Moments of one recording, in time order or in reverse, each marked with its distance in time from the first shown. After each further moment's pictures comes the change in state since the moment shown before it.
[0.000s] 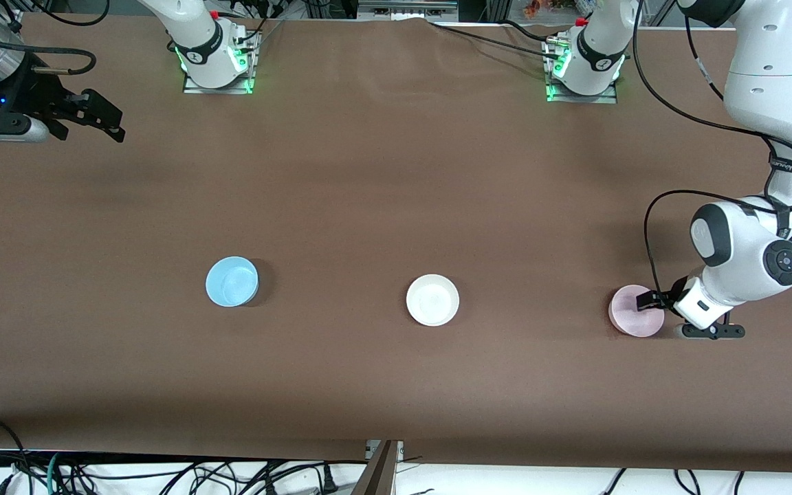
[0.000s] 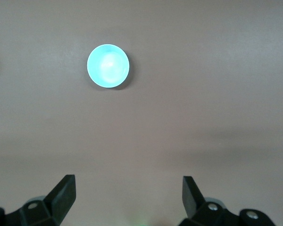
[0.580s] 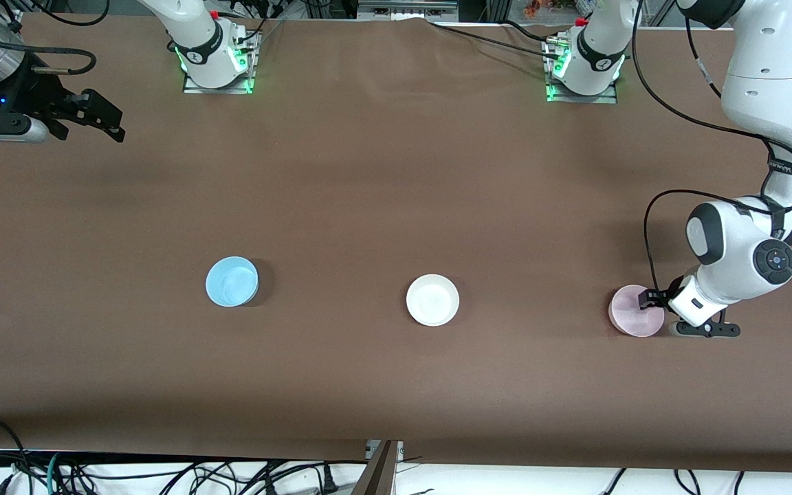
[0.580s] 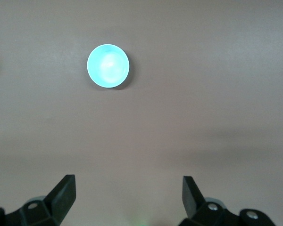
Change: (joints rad) left arm 0.000 0.004 0.000 -0.021 0.028 0.028 0.000; right arm 0.000 0.000 0.000 0.000 0.000 0.000 0.000
